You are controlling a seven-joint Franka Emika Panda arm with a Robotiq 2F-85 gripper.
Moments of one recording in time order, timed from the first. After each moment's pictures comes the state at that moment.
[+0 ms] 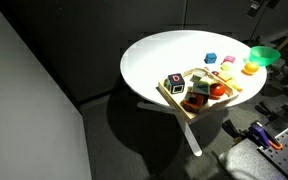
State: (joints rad) arm 0.03 -0.62 0.07 -2.56 -0.03 2.13 0.07
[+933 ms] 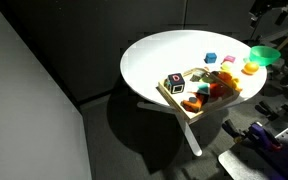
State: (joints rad) arm -0.13 -0.38 -0.03 -2.49 -0.01 2.14 0.25
